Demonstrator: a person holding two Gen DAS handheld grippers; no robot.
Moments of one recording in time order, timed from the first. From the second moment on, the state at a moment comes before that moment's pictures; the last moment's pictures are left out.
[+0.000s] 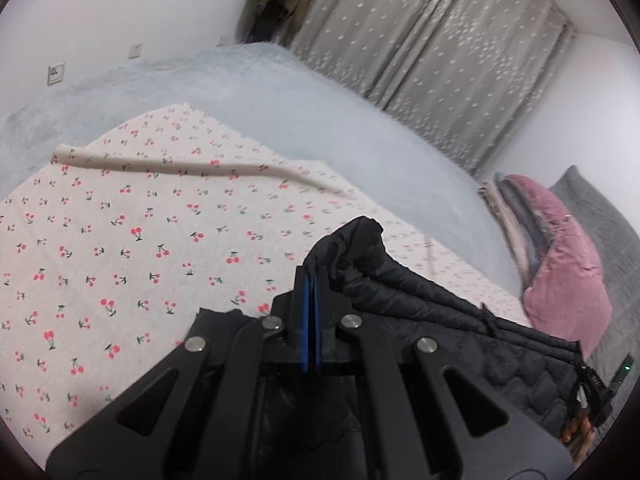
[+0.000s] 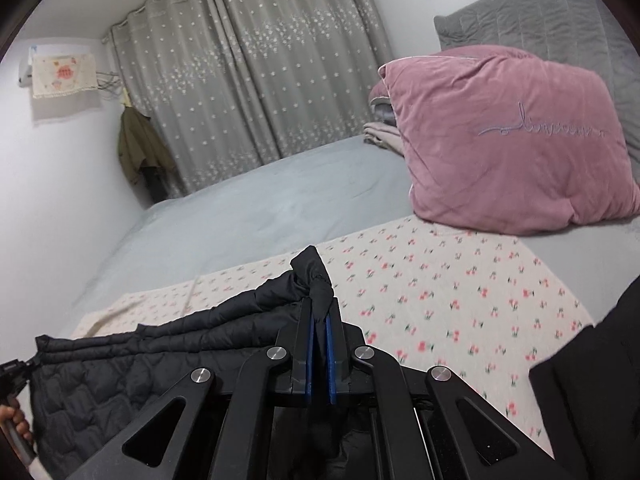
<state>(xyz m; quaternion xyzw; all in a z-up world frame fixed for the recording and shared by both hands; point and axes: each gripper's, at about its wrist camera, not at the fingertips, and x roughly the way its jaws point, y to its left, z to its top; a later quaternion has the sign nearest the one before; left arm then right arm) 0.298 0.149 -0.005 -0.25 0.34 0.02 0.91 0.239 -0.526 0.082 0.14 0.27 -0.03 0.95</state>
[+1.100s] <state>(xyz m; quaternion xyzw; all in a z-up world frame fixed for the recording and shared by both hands) 0.180 0.060 0.017 -0.14 0.37 0.01 0.92 0.162 -0.503 0.055 0.17 0.42 -0.03 0.89</state>
